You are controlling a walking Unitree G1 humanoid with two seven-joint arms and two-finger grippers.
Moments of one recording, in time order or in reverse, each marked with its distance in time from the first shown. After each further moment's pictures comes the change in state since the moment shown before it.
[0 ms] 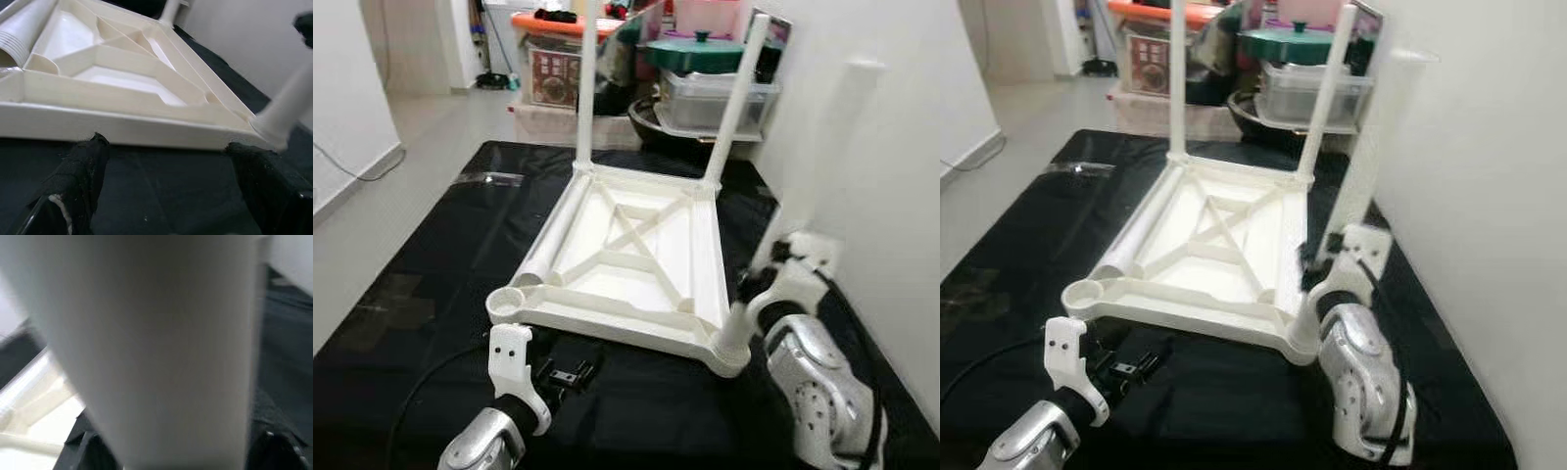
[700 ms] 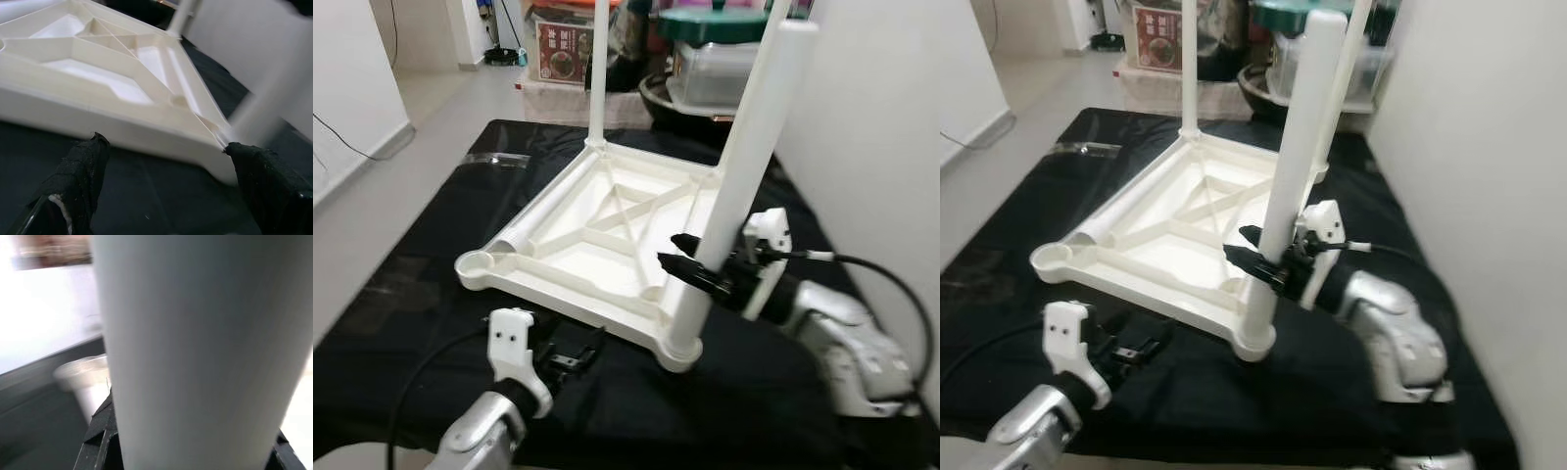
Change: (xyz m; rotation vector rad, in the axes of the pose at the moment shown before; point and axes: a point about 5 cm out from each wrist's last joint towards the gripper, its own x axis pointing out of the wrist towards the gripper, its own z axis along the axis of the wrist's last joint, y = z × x) left arm -0.001 0.000 -0.002 -0.007 -0.001 0.005; right arm 0.029 0.014 -0.014 -0.173 -0.030 0.421
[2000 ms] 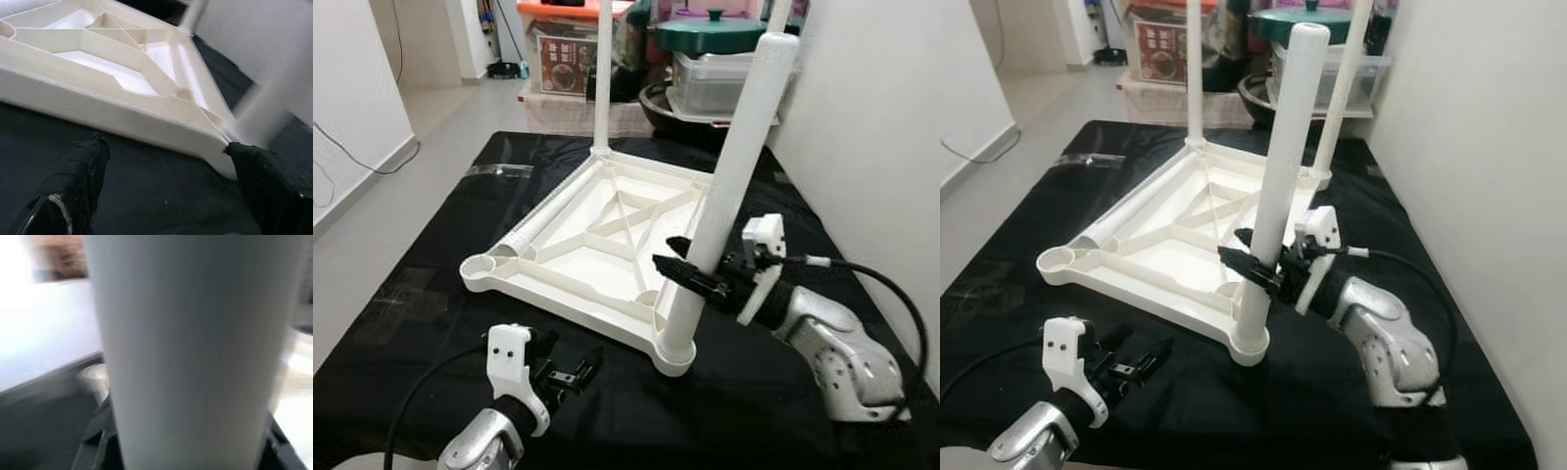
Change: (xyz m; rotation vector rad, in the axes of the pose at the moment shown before) left arm -0.004 0.005 0.000 -0.007 0.008 0.017; right arm 0.013 0.007 -0.002 0.036 -0.007 0.013
